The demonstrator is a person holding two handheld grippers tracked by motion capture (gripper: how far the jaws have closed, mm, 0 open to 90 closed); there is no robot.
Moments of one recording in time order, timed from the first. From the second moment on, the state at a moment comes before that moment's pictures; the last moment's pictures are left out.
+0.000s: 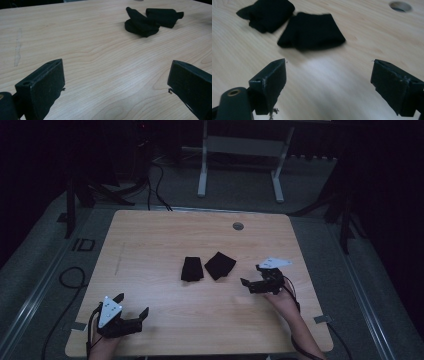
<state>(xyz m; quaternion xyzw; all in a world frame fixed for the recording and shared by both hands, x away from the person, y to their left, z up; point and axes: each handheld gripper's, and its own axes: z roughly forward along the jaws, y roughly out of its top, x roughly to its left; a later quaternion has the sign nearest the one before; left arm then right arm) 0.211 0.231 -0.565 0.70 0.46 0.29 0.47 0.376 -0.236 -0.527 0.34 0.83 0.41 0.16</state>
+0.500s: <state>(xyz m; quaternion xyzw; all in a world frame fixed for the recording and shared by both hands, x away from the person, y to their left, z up) 0.209 0.231 -0.564 0.70 0.46 0.28 0.47 0.434 -0.153 -0.528 0.30 0.86 0.39 0.14</state>
